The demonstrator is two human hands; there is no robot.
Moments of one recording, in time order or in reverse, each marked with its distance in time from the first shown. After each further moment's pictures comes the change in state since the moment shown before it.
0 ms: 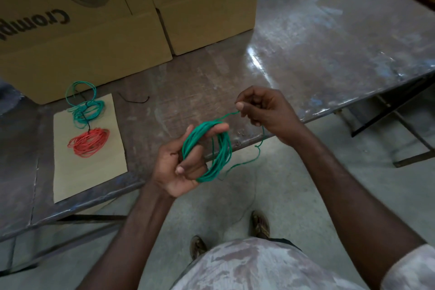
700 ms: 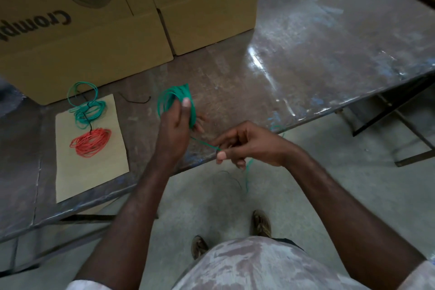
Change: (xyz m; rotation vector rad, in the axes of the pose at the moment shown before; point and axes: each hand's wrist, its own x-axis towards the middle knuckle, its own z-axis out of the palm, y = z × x) left_hand 0.035 0.038 -0.019 1.506 0.841 0.548; right_hand -0.036 -0.001 0.039 0.122 -0.492 0.281
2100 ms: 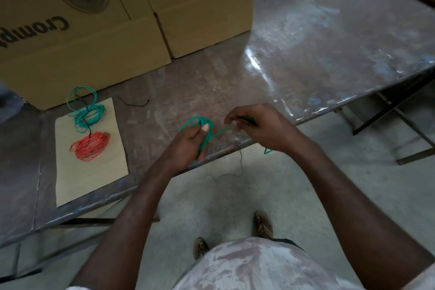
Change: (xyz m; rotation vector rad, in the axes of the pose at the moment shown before) left_hand -0.012 -0.029 0.010 0.163 -0.432 -0.216; right_hand -0.003 -0.019 -0.031 -0.792 0.424 -0.166
